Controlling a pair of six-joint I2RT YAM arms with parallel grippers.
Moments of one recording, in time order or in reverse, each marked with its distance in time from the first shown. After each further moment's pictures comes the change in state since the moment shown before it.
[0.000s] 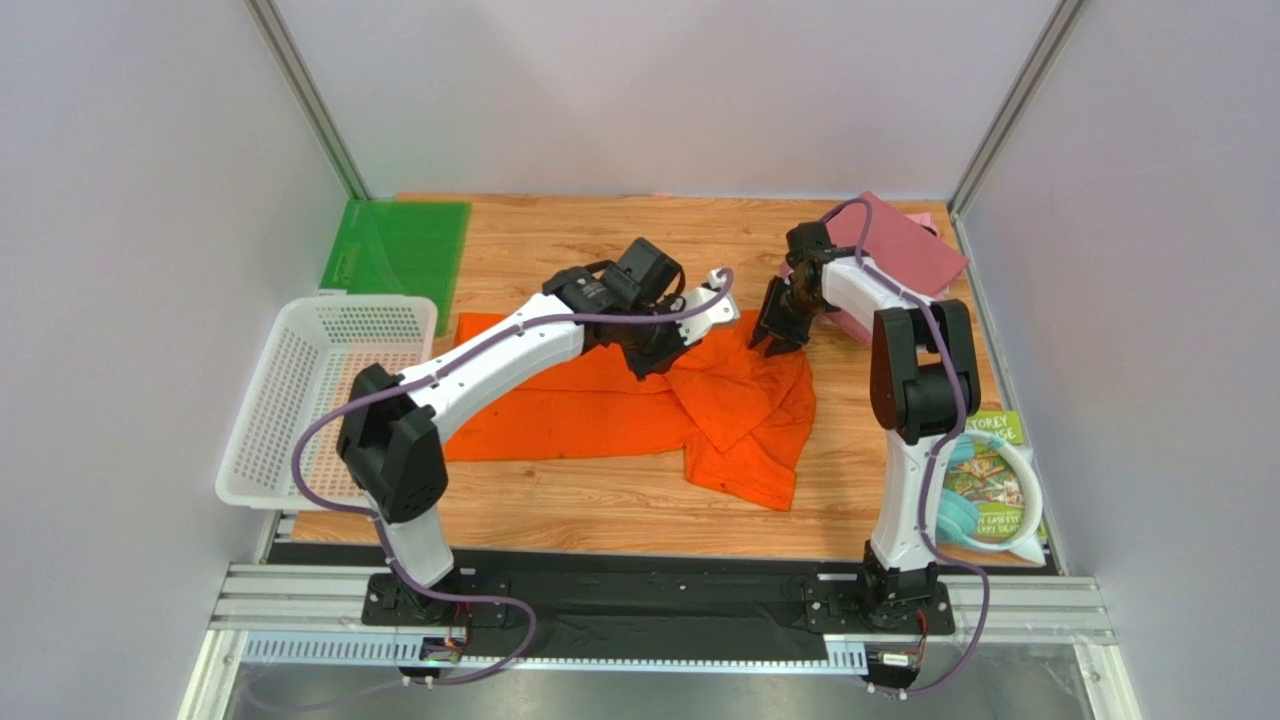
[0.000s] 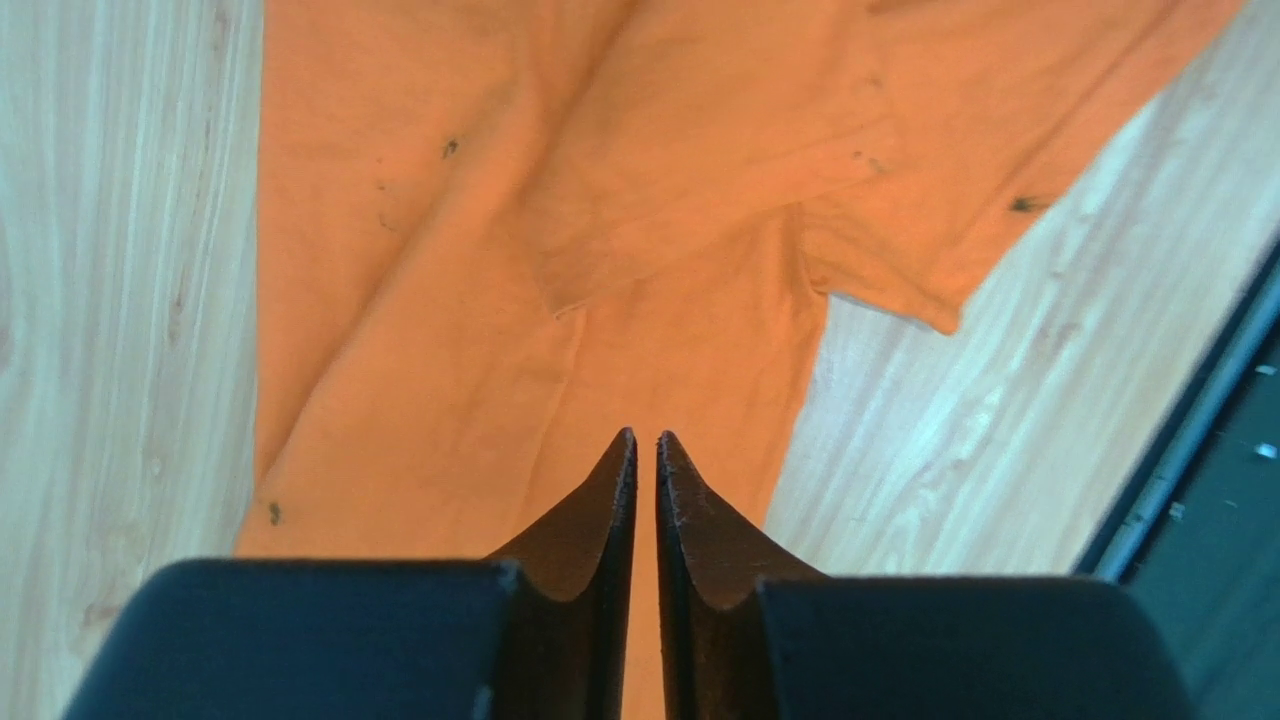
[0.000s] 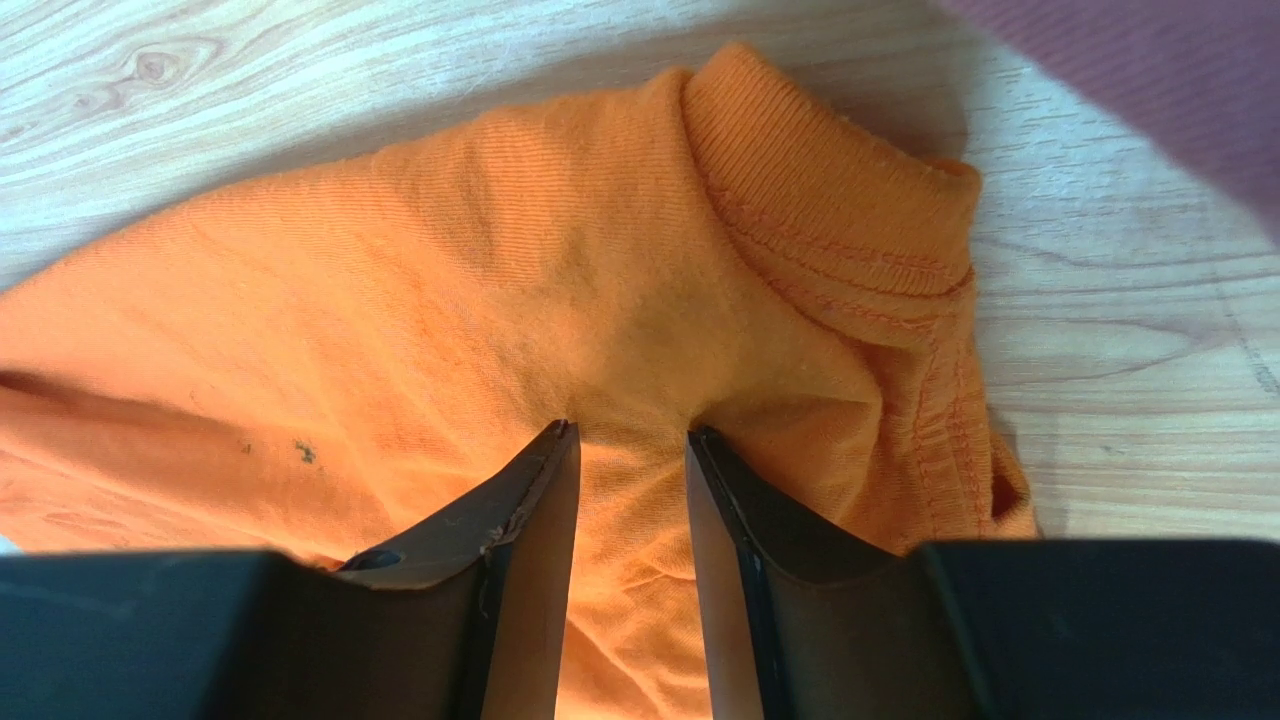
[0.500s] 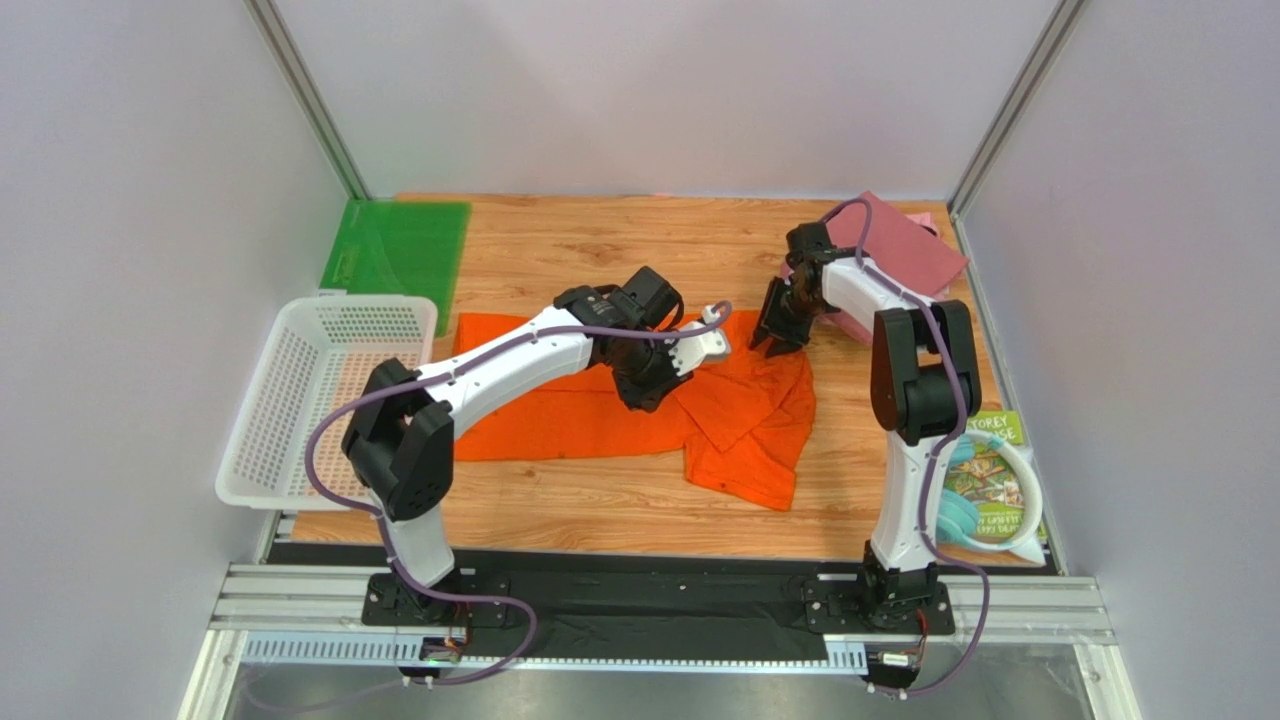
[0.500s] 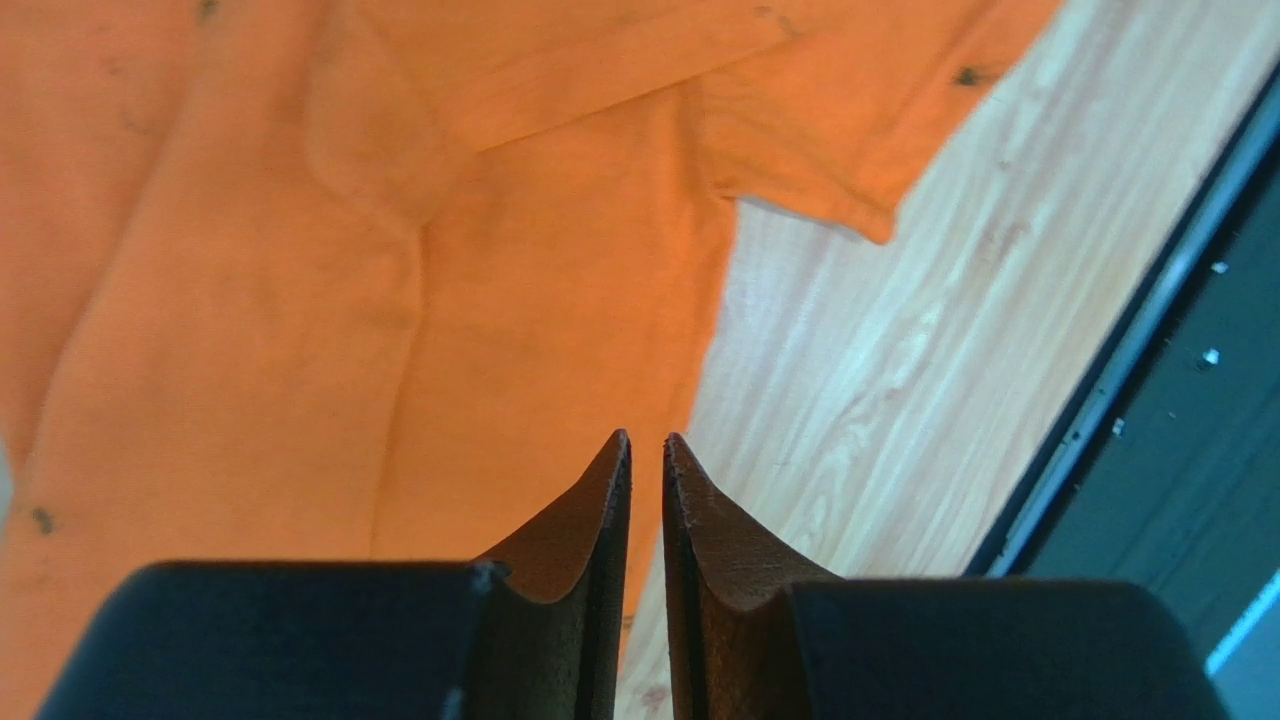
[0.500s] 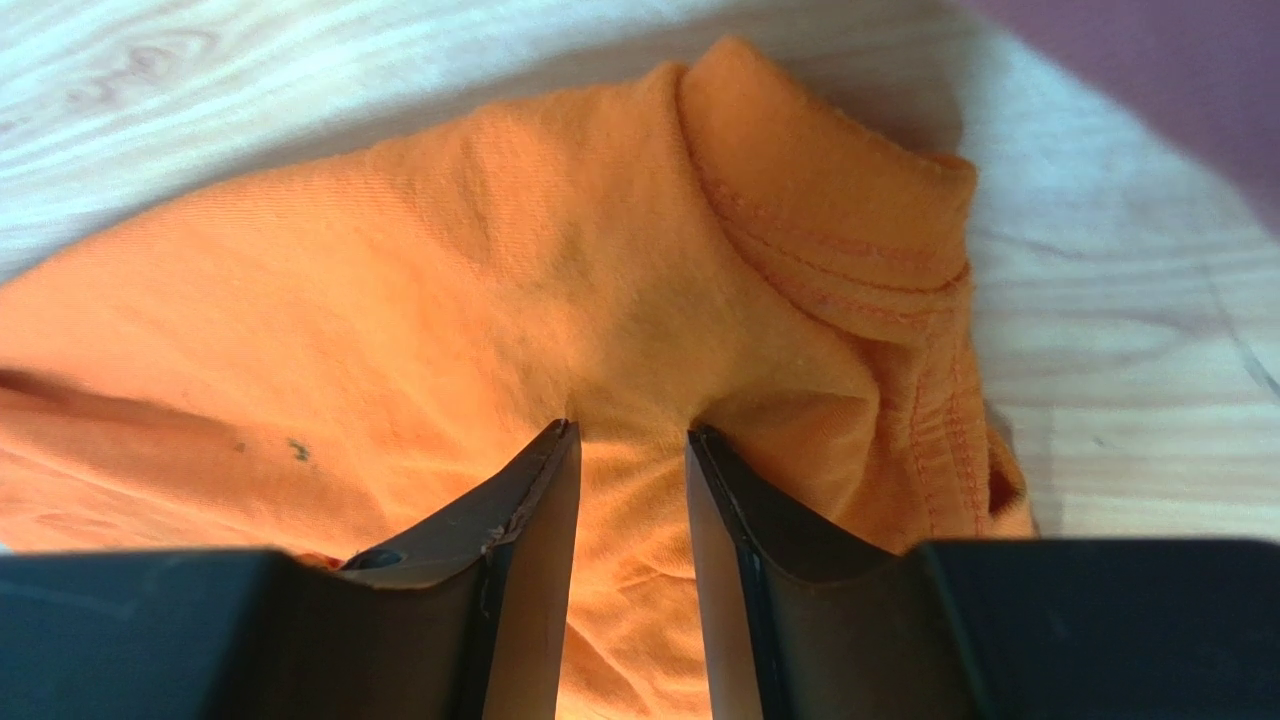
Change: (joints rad) left arm 0.008 -0.005 -0.115 -0.059 0.083 -0.014; right arm 0.000 -0.003 -0.003 0.001 0.002 -0.003
